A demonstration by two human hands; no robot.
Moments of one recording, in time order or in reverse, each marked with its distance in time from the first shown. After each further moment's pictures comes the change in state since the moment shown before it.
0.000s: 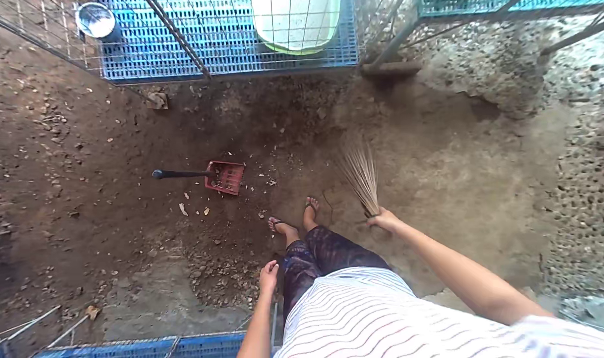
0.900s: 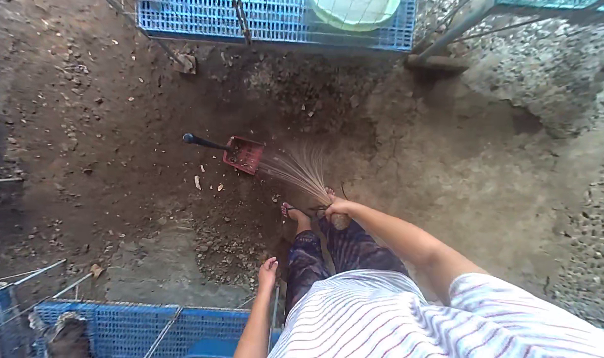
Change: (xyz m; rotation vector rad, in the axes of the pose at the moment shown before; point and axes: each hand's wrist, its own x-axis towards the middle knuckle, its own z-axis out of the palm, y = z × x) left_hand 0.004 -0.071 -0.068 -0.108 0.013 -0.048; right_hand 0.056 -0.101 0.199 -0.348 -0.386 -0.225
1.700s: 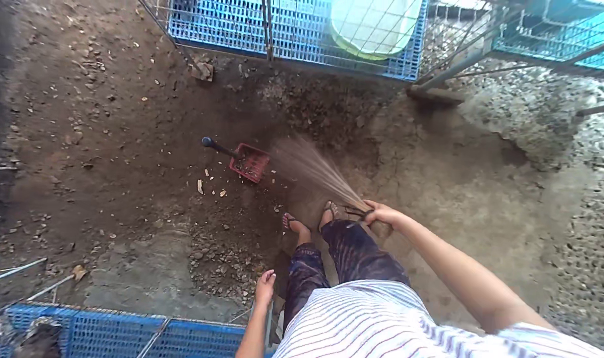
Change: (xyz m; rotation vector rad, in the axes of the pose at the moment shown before) left_hand 0.011 -0.016 -0.024 -0.094 -0.006 -0.023; right_hand -0.098 -0.019 -0.054 0.201 0.162 -0.013
